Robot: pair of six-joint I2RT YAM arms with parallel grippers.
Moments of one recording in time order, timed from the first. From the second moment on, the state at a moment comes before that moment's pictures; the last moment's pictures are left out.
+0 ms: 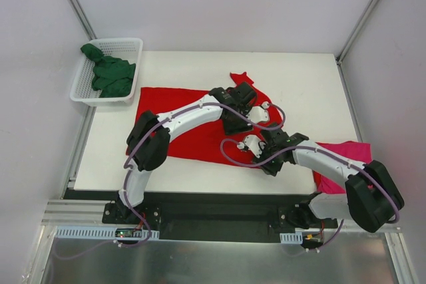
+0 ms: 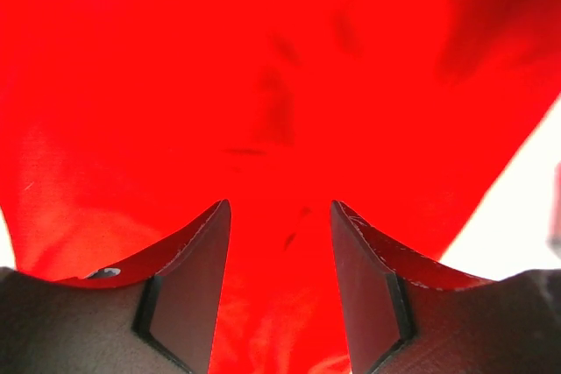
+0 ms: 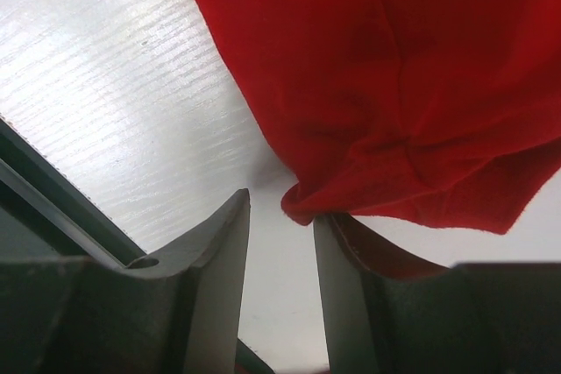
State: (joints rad) left arm -0.87 2.06 1.78 -0.88 0.07 0.56; right arm 0.63 1.27 0.65 -0.66 -0.14 -0.49
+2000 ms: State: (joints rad) left arm -0.88 2.21 1.76 -0.85 0.23 0.57; right arm 0.58 1.29 0.65 -0.64 0.07 -0.68
